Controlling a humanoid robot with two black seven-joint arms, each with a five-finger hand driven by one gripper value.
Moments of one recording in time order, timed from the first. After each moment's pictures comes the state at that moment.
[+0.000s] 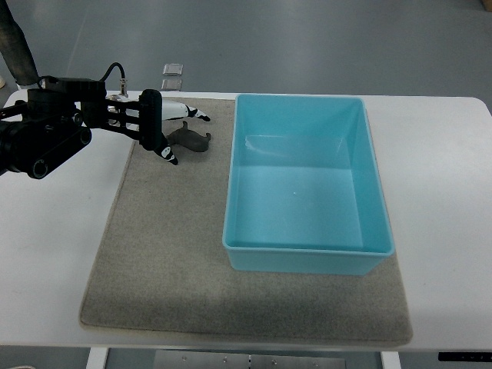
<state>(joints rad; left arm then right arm) -1.11 0.40 -0.28 -0.68 1.57 -0.31 -0.34 0.04 0.00 -0.01 0.08 -0.05 0.18 0.06</state>
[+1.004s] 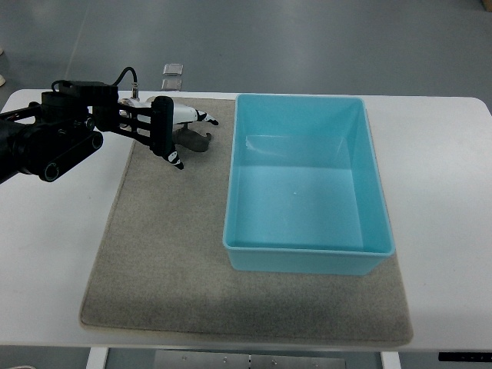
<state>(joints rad) -1.12 0.37 -0.23 -0.67 1.57 -0.27 -0.33 0.04 0.00 -0.01 0.08 -0.05 0.18 0.06</state>
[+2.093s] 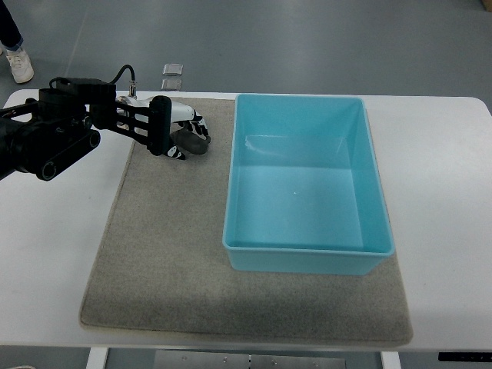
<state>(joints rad) -1.13 0.37 -0.23 -0.67 1.60 -0.27 -0.33 0.04 0.00 -0.01 0.08 -0.05 0.18 0.06</state>
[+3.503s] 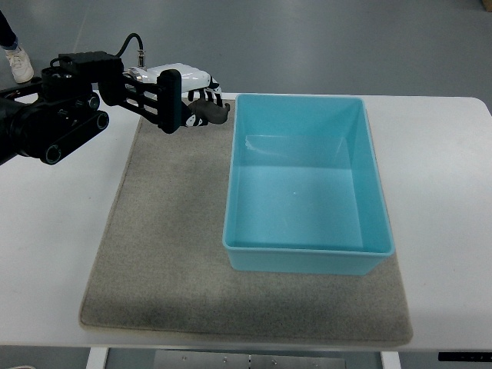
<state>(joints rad) -1.20 0.38 -0.24 -0.75 1.59 -0.15 -0.33 0.04 0.00 -0.01 0.08 -0.05 0.18 0.06</state>
